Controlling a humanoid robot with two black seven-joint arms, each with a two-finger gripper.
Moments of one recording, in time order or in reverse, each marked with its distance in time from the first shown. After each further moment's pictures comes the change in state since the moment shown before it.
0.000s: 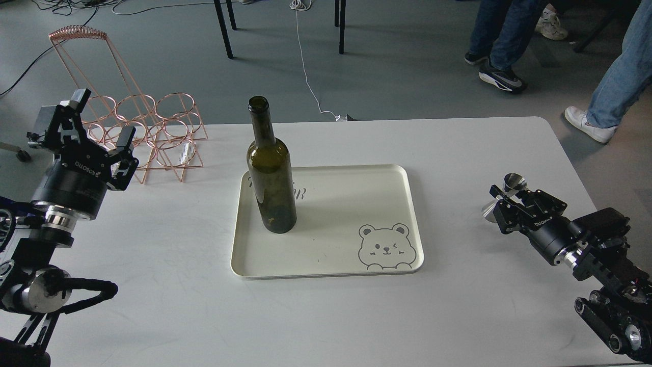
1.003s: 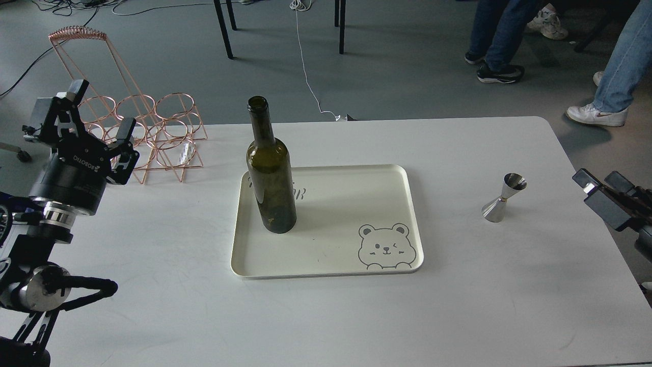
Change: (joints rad) left arm 0.002 0.005 -0.005 -0.047 0.000 0.005 0.002; right arm -0.266 -0.703 -0.074 0.835 0.953 0.000 0.000
